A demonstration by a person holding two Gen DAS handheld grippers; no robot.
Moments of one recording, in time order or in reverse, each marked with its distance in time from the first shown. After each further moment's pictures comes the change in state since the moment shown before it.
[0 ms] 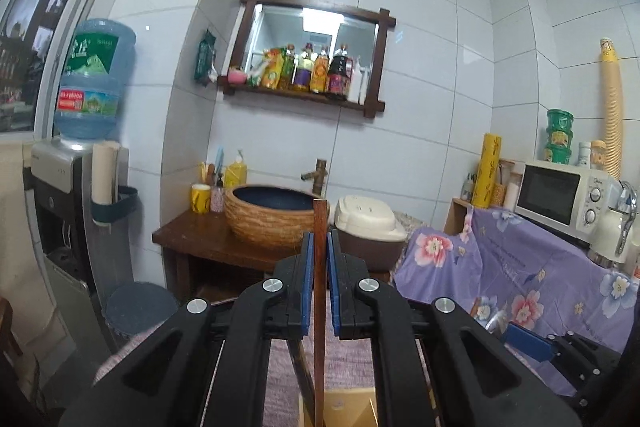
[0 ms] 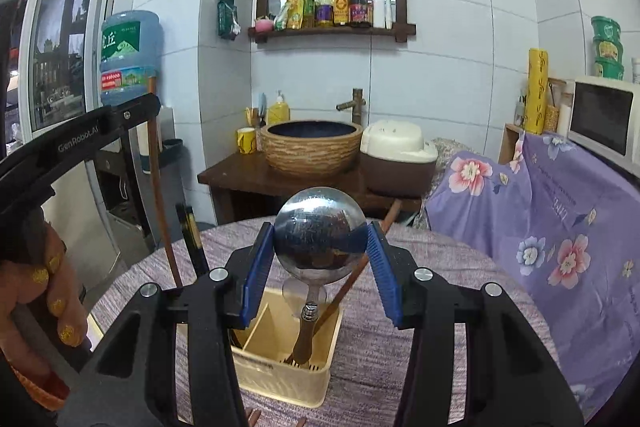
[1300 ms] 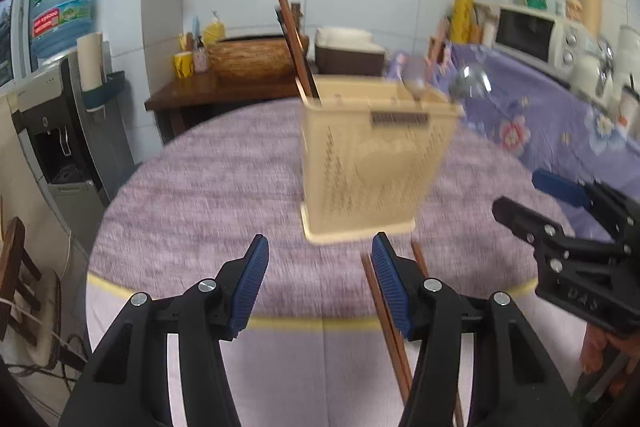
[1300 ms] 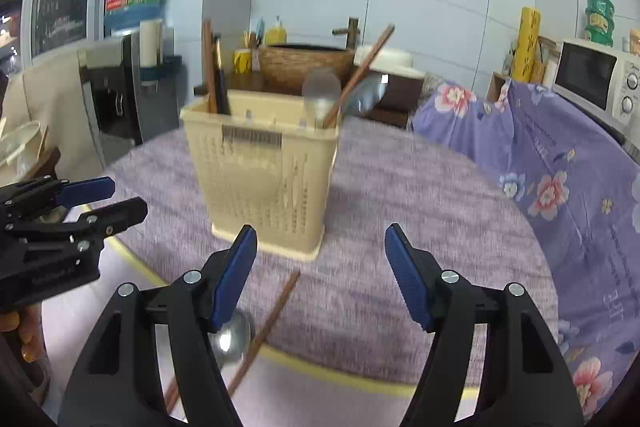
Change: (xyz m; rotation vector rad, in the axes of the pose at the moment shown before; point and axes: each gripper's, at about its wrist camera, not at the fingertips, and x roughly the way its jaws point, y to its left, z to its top) left arm -0.072 0.016 -0.157 0.160 0.525 -0.046; right arm -0.060 0.018 -0.132 -0.070 0.226 -0.085
